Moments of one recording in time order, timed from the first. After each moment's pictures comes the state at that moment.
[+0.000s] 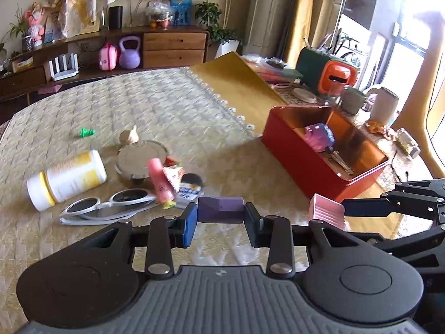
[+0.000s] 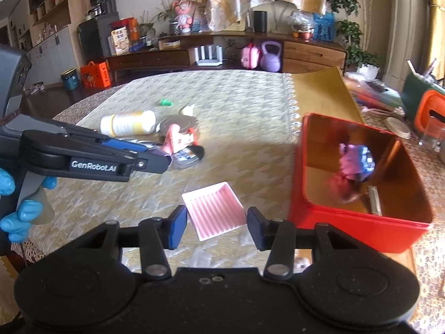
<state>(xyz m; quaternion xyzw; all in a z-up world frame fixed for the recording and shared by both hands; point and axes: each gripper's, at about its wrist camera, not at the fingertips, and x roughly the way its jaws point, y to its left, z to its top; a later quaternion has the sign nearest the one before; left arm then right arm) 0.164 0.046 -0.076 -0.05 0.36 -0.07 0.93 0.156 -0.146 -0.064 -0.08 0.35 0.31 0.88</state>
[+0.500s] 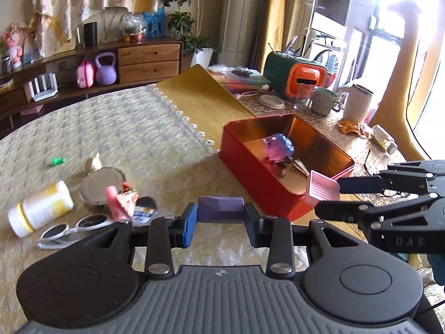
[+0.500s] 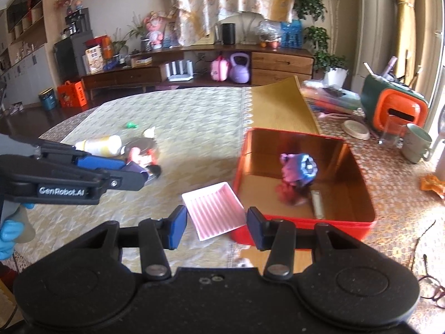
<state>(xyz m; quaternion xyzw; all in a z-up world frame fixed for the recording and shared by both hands) 0.165 -0.003 -0.049 -0.03 0.34 -0.11 0.93 0.168 -0.199 -0.040 -0.06 0.34 0.25 0.91</state>
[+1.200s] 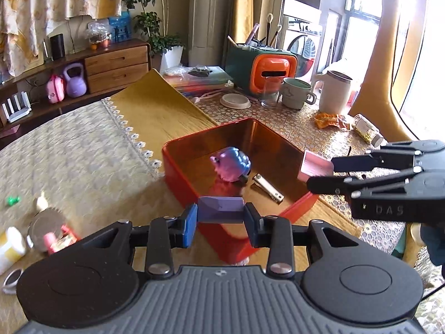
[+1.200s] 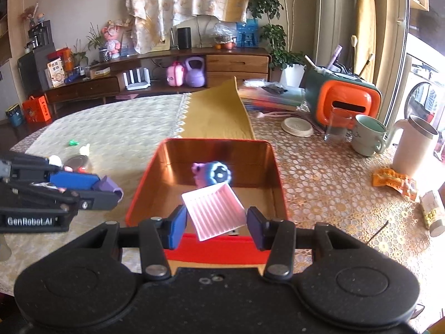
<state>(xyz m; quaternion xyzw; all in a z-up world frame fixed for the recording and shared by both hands) 0.221 -0.085 -0.043 0.01 0.35 -0.16 0.92 0.217 -0.270 -0.046 -0.05 0.34 0.18 0.92</state>
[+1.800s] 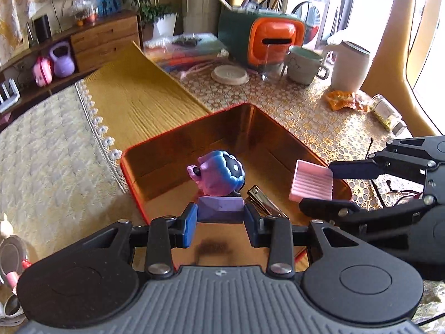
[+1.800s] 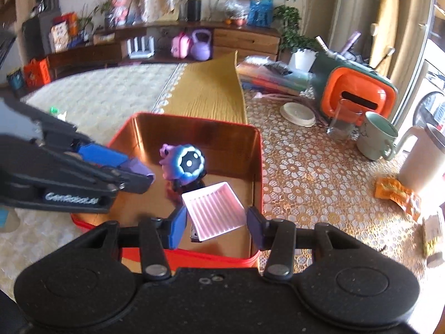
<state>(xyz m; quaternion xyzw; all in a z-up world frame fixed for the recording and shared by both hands) 0.310 -0.138 -0.072 0.04 0.43 -0.15 0.89 0.272 -0.272 -0.072 -0.13 0.39 0.20 0.89</state>
